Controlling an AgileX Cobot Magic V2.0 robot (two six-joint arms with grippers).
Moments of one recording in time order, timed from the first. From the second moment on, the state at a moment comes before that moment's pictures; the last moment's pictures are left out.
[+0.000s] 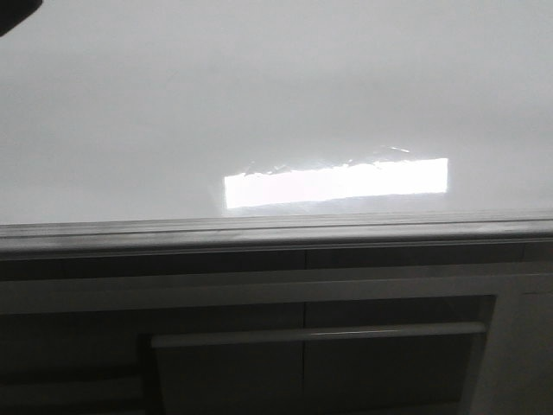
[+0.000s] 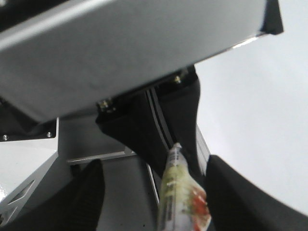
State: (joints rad) left arm -1.05 0.98 -0.99 0.10 0.91 0.65; right arm 1.10 1.14 -1.02 0.18 0.41 -0.48
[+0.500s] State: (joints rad) left arm -1.05 0.98 -0.99 0.09 0.95 0.65; right arm 1.10 1.19 -1.05 0.11 0.46 -0.49
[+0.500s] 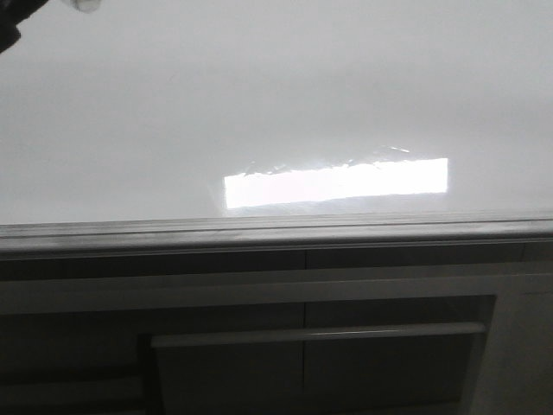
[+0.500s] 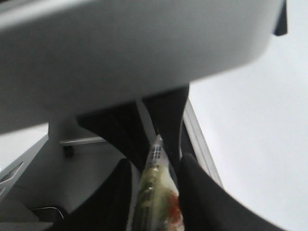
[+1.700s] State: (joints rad) left arm -1.05 0.98 -0.99 0.10 0.92 0.65; right arm 1.10 1.18 -1.05 0.03 0.48 -0.49
